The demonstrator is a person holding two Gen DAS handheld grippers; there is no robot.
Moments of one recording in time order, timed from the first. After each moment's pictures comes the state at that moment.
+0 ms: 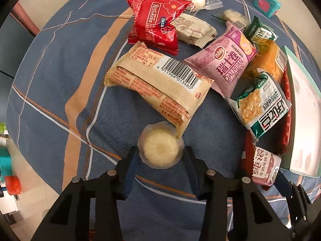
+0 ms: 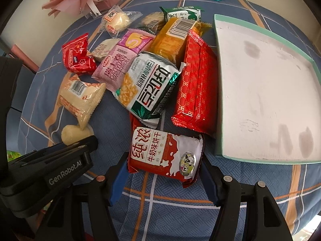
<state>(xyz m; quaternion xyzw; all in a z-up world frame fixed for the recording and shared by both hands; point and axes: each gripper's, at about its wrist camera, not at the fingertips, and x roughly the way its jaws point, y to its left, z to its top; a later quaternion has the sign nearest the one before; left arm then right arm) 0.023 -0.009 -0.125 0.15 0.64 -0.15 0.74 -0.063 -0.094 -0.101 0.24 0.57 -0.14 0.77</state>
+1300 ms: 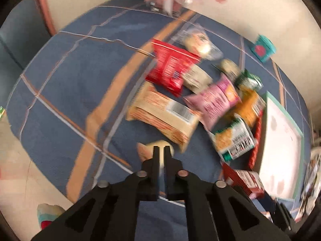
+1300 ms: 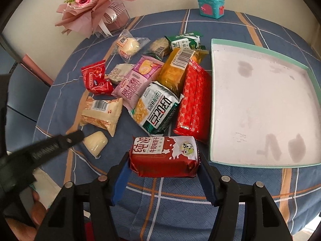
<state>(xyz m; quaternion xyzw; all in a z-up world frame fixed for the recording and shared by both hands) 0.031 0.024 -0.064 0.04 0.59 -0.14 0.80 -0.091 -0.107 -0.055 0.26 0.52 -0.14 0.80</state>
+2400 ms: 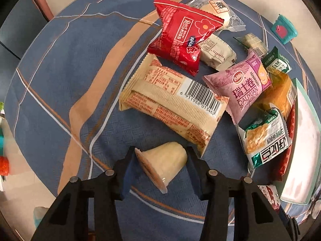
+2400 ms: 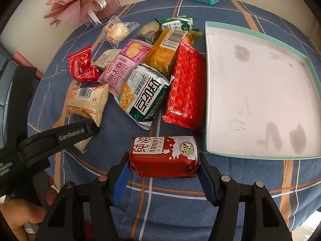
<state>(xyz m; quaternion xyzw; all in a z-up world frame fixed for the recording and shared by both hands) 0.057 -0.008 -0.131 0.08 0.65 -0.11 0.75 -0.084 -0.105 -0.078 0.26 0.55 -0.15 0.78</state>
